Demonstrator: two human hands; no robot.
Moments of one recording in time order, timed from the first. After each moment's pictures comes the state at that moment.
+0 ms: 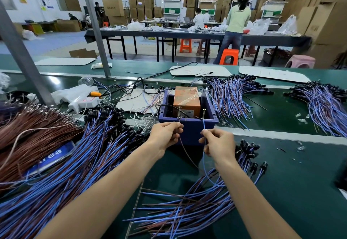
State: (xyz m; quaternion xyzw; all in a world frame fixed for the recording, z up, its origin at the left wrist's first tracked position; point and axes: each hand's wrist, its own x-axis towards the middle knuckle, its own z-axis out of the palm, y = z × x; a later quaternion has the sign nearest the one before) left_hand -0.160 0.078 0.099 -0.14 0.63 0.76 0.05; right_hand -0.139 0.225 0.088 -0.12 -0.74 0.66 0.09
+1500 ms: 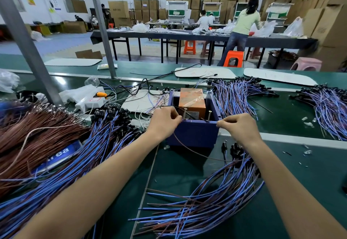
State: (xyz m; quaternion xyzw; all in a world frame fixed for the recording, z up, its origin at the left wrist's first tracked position) left_hand -0.179 0.055 0.125 0.02 0.93 0.33 -0.14; right_hand -0.172 0.275 0.126 0.00 -0.90 0.42 0.12
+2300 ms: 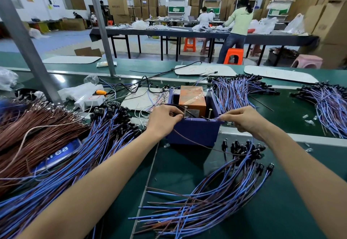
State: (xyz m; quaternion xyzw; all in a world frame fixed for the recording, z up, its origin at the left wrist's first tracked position) left_hand -0.178 0.054 0.122 0.02 0.92 0.37 -0.15; right_hand -0.207 0.304 0.130 0.03 -0.83 0.55 -0.06
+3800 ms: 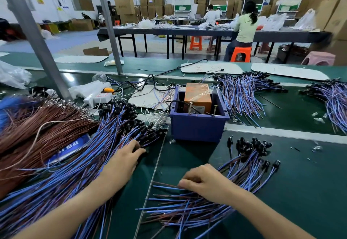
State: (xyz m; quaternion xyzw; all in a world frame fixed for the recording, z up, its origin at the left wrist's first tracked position) left_hand -0.079 -0.053 0.040 0.11 0.99 0.07 -0.07; right_hand -0.081 0.214 0.060 0.30 -0.88 0.33 -0.16
